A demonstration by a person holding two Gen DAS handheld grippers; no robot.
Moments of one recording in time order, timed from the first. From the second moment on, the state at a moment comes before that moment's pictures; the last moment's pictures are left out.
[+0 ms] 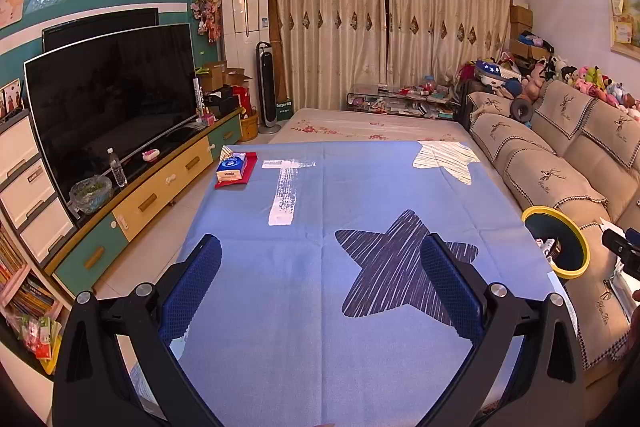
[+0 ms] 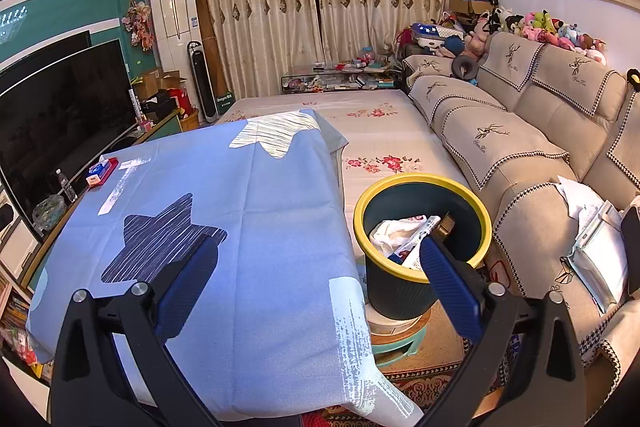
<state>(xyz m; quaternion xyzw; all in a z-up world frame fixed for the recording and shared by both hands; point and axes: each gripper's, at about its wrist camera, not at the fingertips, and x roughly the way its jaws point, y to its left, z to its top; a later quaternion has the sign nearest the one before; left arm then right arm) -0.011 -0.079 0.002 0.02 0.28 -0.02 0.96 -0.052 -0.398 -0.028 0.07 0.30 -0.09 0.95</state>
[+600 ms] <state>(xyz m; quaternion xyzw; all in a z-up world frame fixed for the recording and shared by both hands) -0.013 -0.083 0.004 0.02 0.28 -0.03 0.96 -0.052 -0.398 -0.029 0.07 0.30 -0.09 0.95</state>
